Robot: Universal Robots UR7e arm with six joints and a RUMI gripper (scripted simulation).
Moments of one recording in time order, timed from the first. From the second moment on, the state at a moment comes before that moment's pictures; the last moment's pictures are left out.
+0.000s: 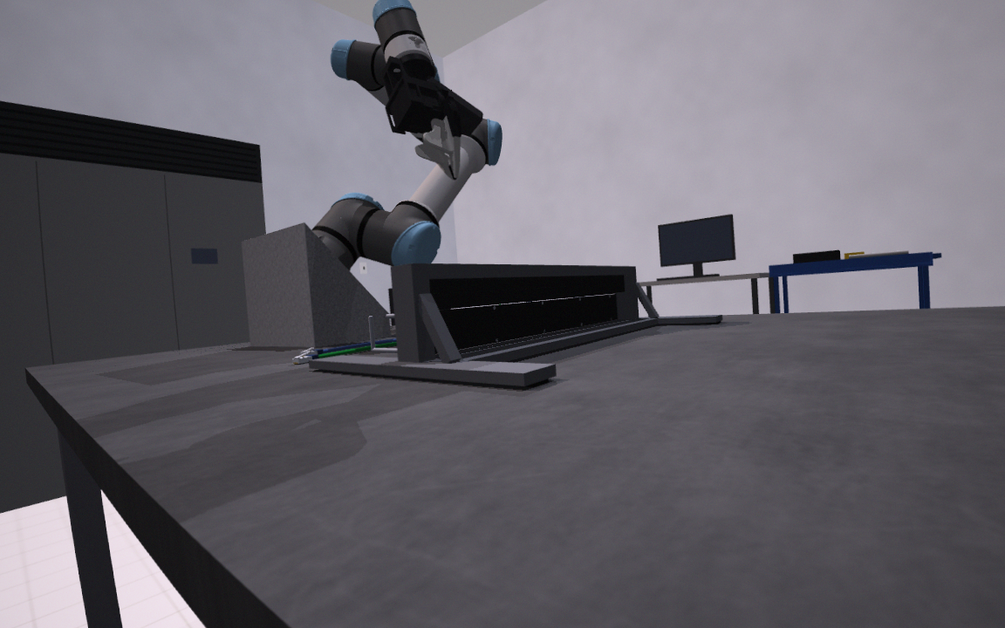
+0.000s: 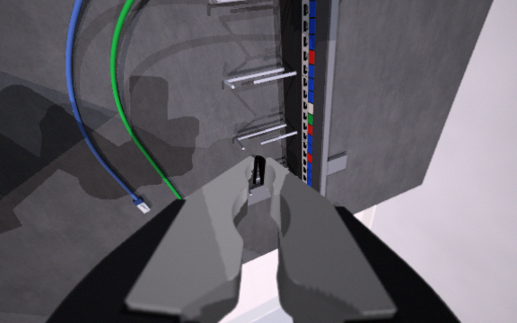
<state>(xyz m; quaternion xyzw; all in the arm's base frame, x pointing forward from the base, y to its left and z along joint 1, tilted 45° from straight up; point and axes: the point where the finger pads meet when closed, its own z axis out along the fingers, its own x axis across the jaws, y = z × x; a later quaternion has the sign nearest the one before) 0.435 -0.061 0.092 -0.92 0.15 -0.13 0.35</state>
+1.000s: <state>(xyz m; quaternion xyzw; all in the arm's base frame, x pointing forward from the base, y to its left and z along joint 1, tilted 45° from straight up) 0.460 0.006 0.147 -0.74 0.53 -0.04 0.42</state>
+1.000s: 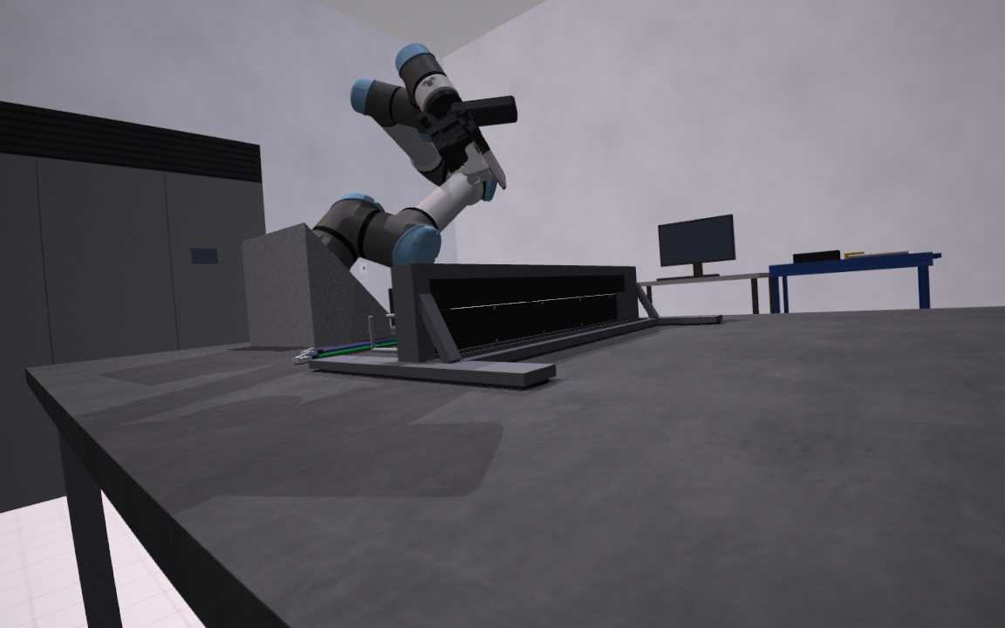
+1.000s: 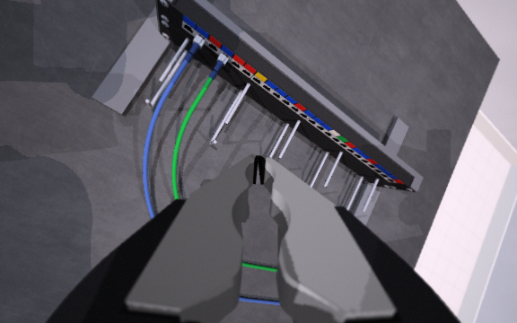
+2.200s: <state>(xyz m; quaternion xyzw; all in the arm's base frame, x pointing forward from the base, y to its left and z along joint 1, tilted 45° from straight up) 0.461 0.050 0.174 -0.55 0.70 0.04 0.46</state>
